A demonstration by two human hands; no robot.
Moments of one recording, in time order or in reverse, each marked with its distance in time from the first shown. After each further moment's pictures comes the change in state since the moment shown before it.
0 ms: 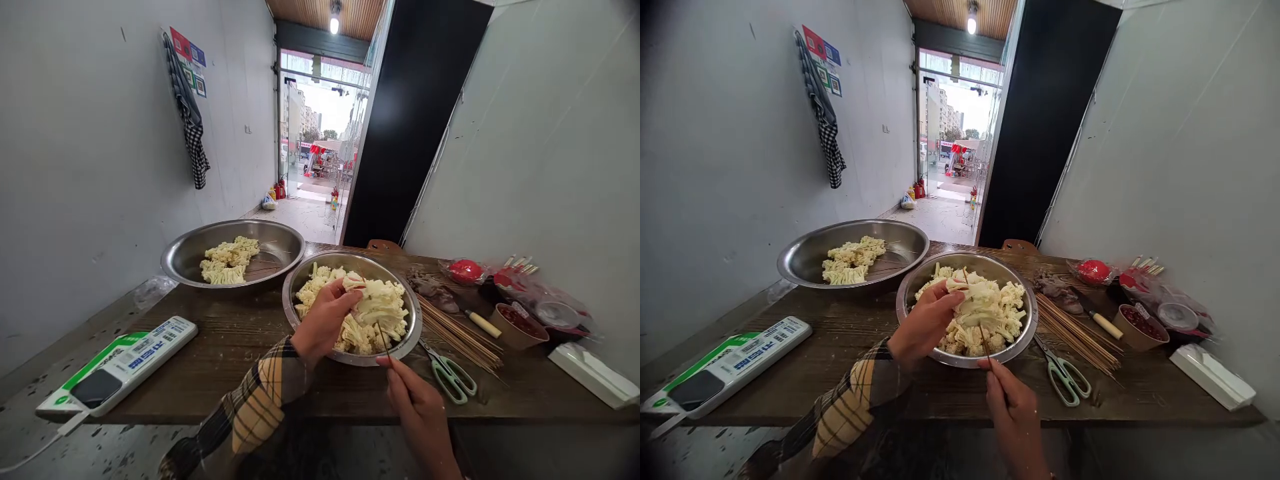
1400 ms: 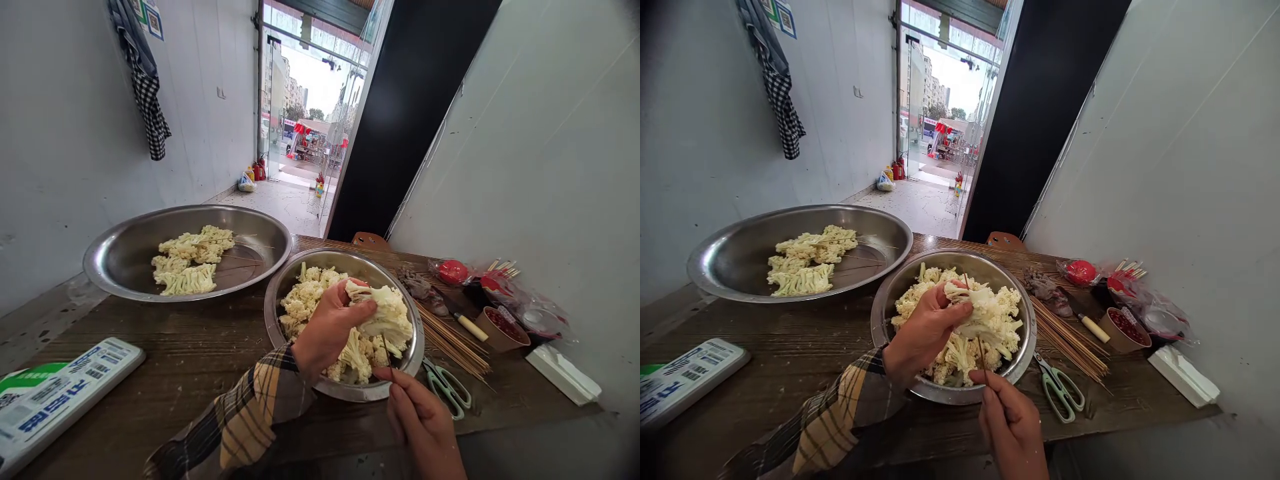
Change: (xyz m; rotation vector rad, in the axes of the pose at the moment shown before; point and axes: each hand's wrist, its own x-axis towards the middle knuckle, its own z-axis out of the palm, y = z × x) left_hand 0.037 -0.011 -0.017 -0.179 -0.083 -0.061; right_hand 0.024 -0.016 0.013 0.210 -0.051 0.235
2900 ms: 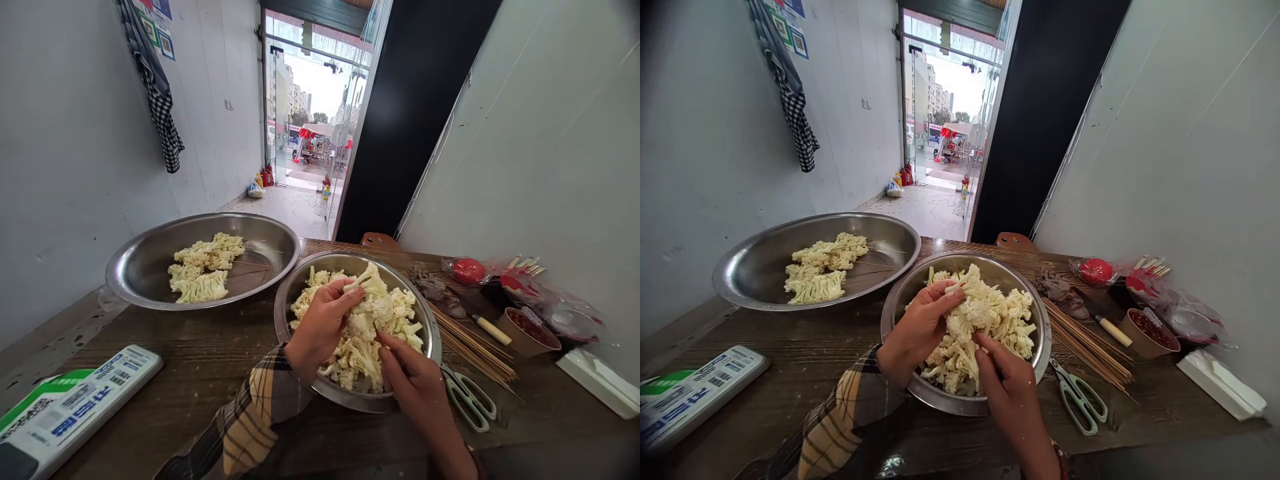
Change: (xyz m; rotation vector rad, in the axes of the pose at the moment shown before) left_hand 0.005 0.015 -0.019 0.047 0.084 -0.057; right_hand 0.048 -0.025 0.019 -0.469 0.067 -0.481
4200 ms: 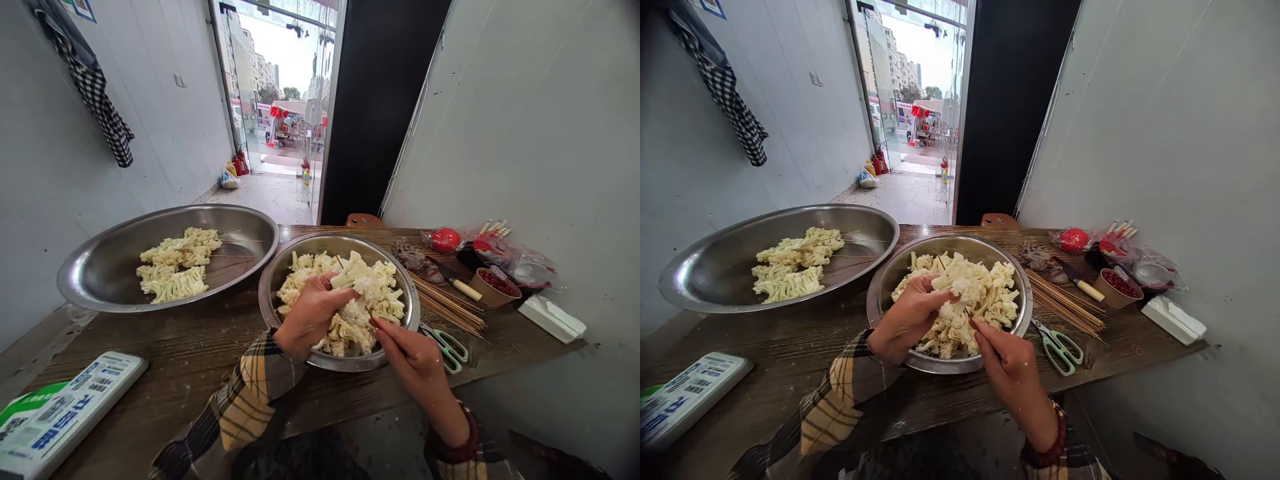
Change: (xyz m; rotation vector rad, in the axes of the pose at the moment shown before) left_hand -0.005 -0.009 0.007 0.128 -0.119 -0.142; right_hand -0.019 0.008 -0.022 -0.161 0.093 -0.317
